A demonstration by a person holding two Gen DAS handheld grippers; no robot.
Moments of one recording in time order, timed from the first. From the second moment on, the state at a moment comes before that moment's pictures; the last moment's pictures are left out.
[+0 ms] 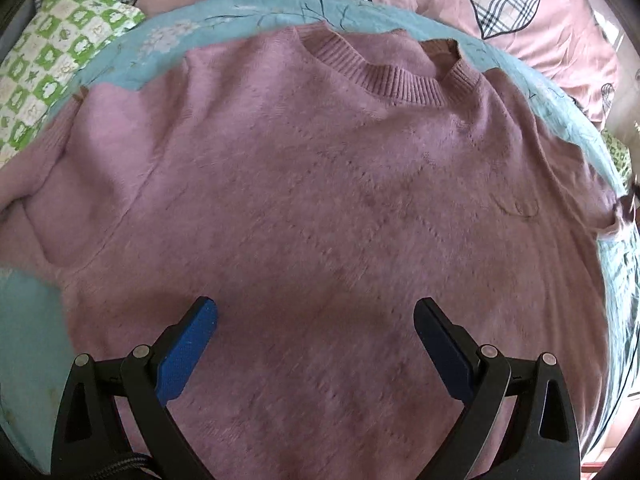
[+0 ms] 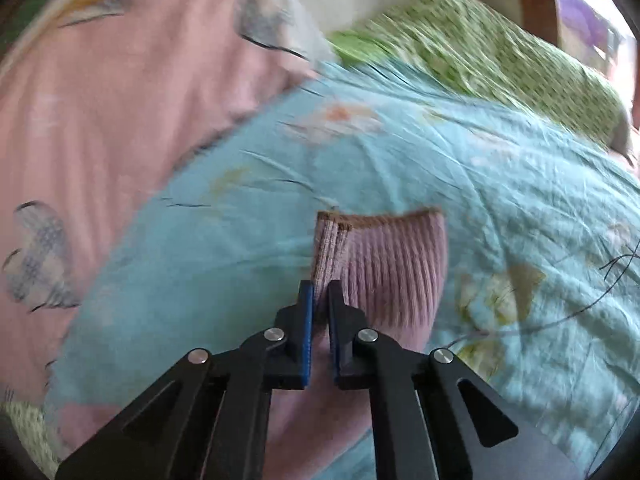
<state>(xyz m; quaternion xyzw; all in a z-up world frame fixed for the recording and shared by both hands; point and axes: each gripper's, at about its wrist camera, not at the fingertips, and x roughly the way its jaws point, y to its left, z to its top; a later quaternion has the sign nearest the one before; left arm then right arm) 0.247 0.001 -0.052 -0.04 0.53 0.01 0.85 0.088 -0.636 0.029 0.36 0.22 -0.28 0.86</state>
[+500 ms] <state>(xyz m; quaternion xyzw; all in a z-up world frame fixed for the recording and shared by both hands) 0.155 0.061 -0.048 -0.04 0.52 0.02 0.85 0.201 -0.287 0.038 0.31 0.29 0.17 0.89</state>
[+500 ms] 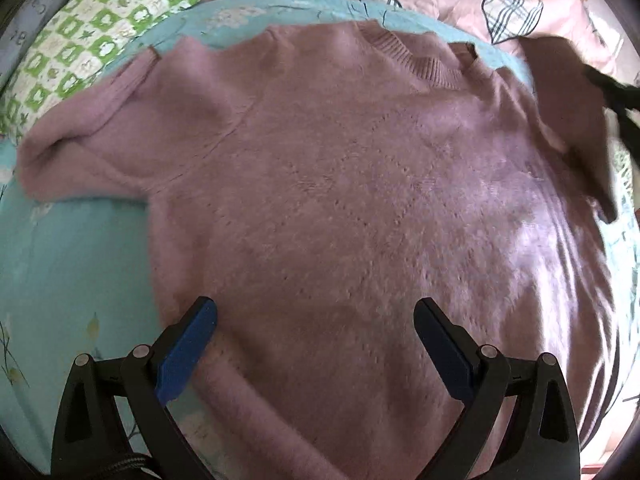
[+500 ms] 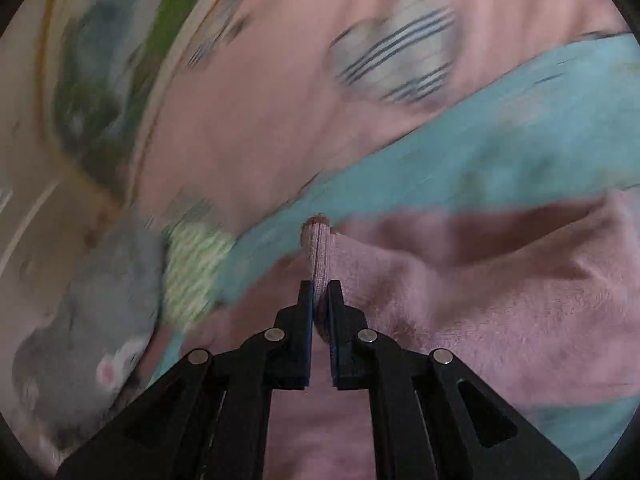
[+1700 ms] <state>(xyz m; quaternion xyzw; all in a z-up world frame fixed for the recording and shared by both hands) 0.231 0.087 -0.020 -0.18 0.44 -0.05 0.88 0.105 -0.303 -0.012 0.39 0.28 0.10 0.87</state>
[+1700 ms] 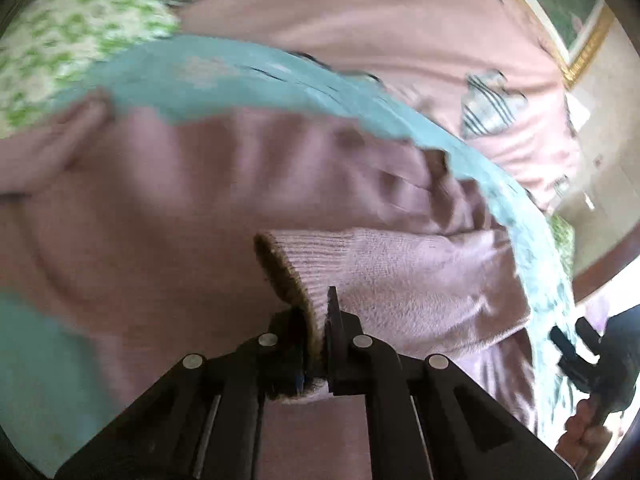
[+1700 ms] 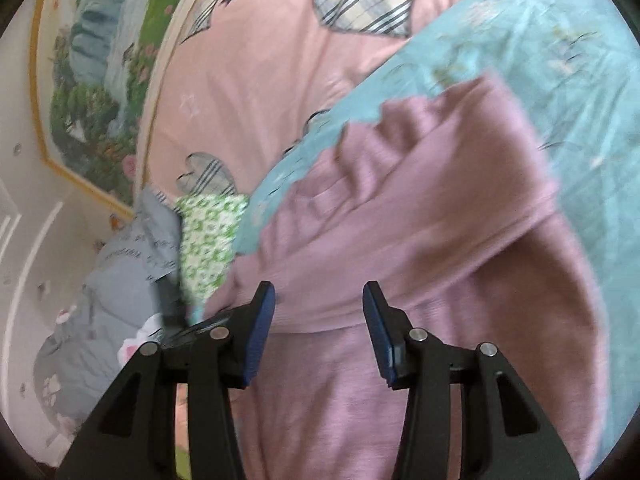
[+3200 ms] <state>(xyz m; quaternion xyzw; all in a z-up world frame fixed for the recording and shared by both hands) 0.168 0.148 -0.036 -0.13 0.46 0.04 0.88 0.138 -0.287 -0.036 0.30 0.32 0.06 0.90</state>
